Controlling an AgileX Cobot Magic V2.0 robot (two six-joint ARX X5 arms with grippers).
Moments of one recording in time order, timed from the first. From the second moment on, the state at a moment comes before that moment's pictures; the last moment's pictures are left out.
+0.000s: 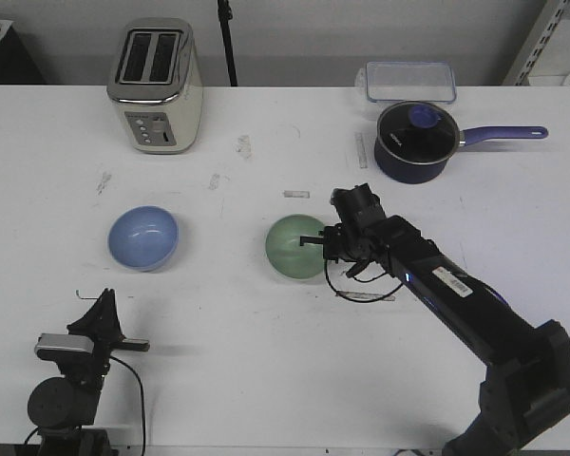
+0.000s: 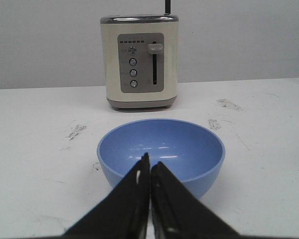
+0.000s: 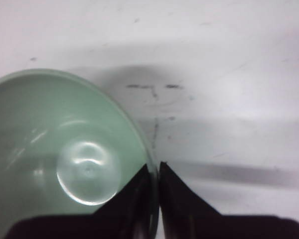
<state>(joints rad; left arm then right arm) -0.04 0.01 0.03 0.15 0.00 0.03 0.48 1.72 1.32 -0.64 -0.10 0.56</state>
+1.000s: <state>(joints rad) -0.04 0.01 0.03 0.15 0.00 0.03 0.51 1.72 1.32 -0.62 -0.07 0.56</state>
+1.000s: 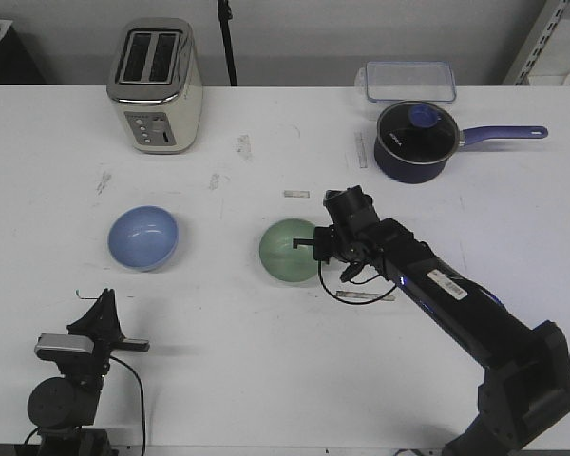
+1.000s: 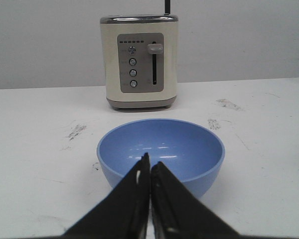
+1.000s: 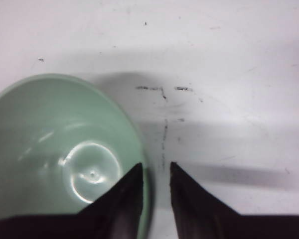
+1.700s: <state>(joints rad) -0.04 0.01 0.03 0.15 0.00 0.03 0.48 1.41 1.18 -0.37 0.26 0.17</state>
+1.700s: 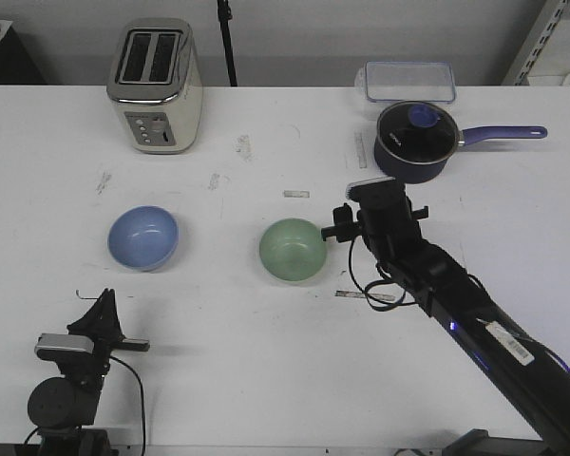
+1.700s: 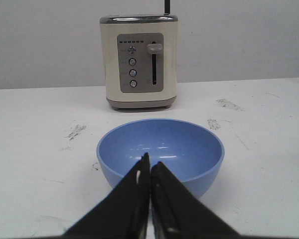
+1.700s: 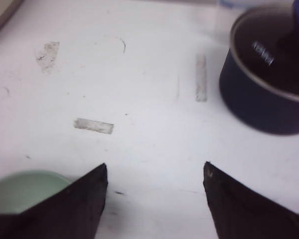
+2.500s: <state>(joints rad) -0.04 0.01 0.03 0.15 0.00 0.03 0.08 0.76 0.55 0.02 0.05 -0.02</state>
